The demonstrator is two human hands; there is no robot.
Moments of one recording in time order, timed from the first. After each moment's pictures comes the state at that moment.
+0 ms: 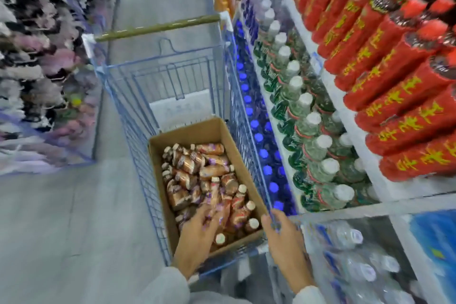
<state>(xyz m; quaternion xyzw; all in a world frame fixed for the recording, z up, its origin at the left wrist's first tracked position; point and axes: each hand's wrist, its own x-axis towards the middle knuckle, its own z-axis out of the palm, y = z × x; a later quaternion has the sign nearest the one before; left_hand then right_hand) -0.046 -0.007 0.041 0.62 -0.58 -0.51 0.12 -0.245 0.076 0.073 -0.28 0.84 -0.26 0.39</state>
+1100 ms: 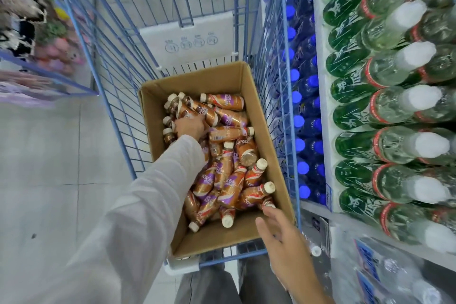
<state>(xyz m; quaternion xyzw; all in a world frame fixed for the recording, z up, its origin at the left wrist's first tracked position) -0.084 -0.259 -0.160 0.84 -0.20 -0.50 0.10 -0.240 0.030 0.010 -0.26 0.78 -0.13 0.55</state>
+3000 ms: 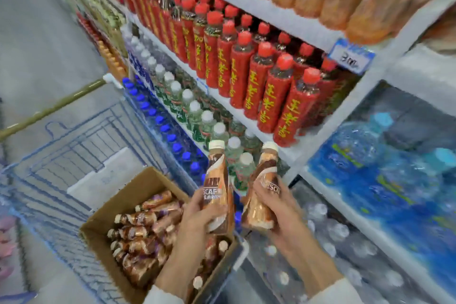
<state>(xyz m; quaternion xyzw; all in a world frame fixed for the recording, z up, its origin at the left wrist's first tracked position) -0.174 -0.011 0.192 0.37 -0.43 -0.81 0.15 -0.296 0.112 0.205 0.03 0.52 -0.73 0.45</state>
